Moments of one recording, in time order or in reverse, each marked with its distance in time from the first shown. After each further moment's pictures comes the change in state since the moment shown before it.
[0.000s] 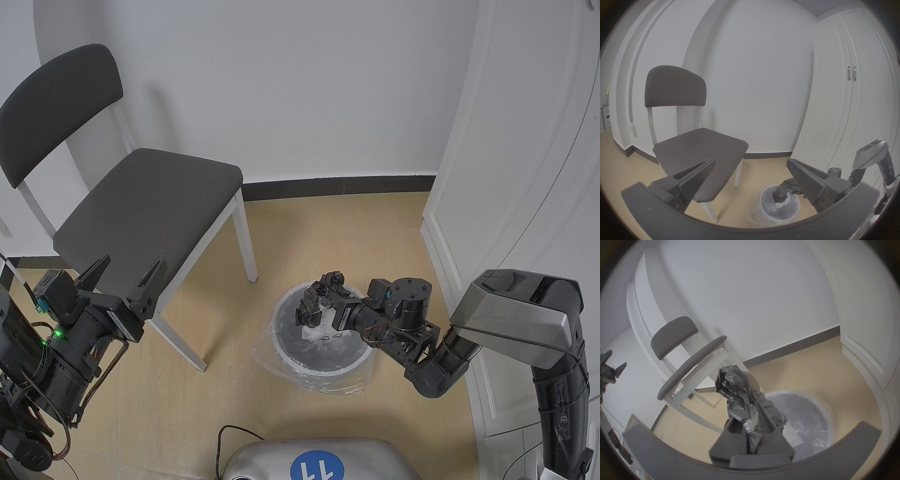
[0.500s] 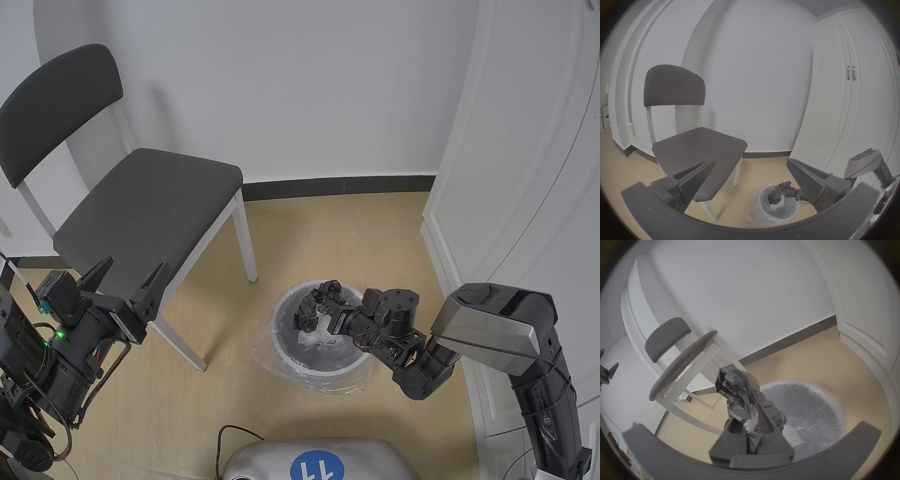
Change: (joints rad) left arm -0.009 0.006 0.000 0.000 0.000 -0.001; right arm -0.015 0.139 -0.113 -0.018 0.000 0.071
